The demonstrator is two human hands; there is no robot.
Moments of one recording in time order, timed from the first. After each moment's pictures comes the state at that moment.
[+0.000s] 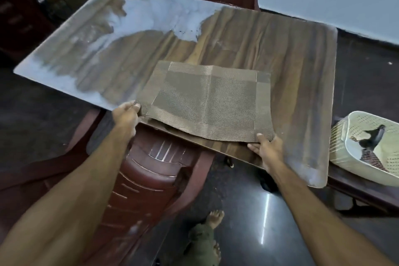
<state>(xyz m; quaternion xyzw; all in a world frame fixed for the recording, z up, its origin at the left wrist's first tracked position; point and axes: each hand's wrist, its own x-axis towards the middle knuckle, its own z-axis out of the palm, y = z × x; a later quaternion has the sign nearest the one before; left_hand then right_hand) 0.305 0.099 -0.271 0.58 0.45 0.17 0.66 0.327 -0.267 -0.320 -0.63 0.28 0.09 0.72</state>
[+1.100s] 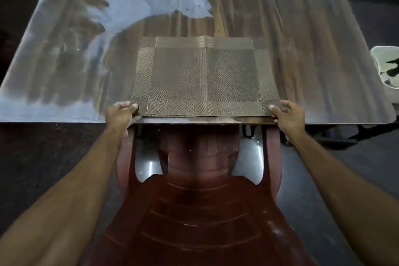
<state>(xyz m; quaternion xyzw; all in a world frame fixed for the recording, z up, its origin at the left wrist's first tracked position) 0.355 0.363 -0.334 0.68 0.35 -0.03 0.64 0.302 -0.079 -0.348 -0.79 0.32 -0.05 0.52</state>
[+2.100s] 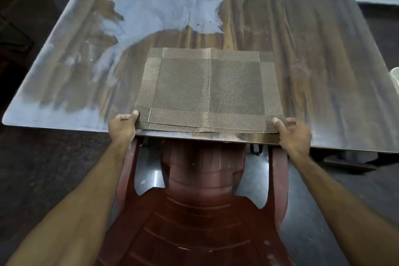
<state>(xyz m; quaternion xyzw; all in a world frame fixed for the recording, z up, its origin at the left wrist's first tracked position) 0.351 0.357 -0.339 0.73 0.37 0.05 0.58 0.303 -0.069 -0.339 -0.85 0.32 -0.05 0.43</state>
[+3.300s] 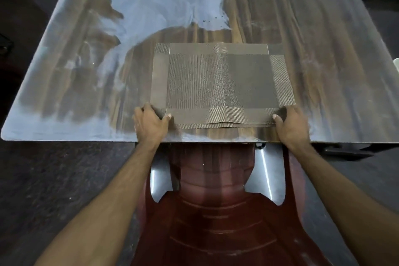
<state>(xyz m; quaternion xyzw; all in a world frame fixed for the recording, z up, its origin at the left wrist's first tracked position) 0.376 0.346 -0.330 0.94 0.19 -0.04 0.29 0.335 -0.022 -0.340 -0.96 0.21 0.00 0.19</state>
